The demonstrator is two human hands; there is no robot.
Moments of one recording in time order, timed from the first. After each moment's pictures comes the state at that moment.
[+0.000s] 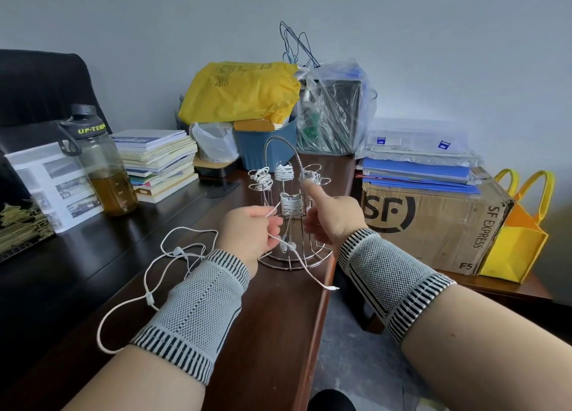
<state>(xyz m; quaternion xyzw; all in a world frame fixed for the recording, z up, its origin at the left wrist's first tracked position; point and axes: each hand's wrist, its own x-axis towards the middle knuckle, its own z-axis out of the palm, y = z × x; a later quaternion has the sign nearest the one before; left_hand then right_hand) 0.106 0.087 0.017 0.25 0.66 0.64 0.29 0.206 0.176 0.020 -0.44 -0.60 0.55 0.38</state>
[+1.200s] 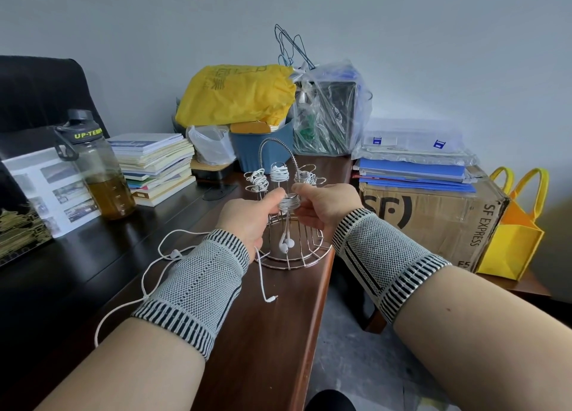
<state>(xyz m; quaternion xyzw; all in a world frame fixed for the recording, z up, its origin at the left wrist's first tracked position) 0.104 0.093 0.038 0.25 0.70 0.60 0.29 0.200 0.184 0.040 -0.41 -0.54 0.63 0.38</state>
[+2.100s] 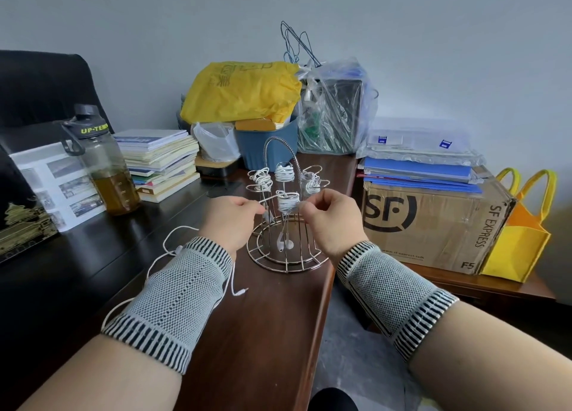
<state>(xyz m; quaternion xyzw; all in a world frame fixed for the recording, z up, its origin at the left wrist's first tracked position) 0.086 0.072 0.036 0.32 0.75 0.55 0.15 0.209 0.162 0.012 -0.38 -0.70 0.41 0.45</state>
